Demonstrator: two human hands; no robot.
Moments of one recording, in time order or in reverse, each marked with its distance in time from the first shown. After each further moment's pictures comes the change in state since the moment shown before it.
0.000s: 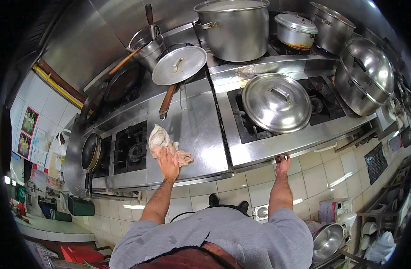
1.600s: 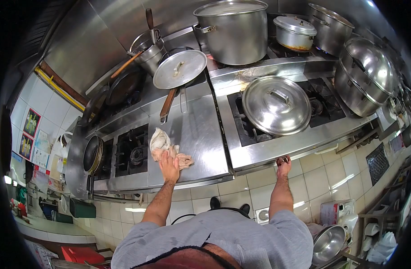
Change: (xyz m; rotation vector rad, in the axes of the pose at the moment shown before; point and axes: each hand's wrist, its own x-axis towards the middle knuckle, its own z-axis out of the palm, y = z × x) left_hand -0.001 -0.001 0.000 0.078 -0.013 0.015; right_hand -0.003 -0.003 0.001 -0.038 -0.024 -0.046
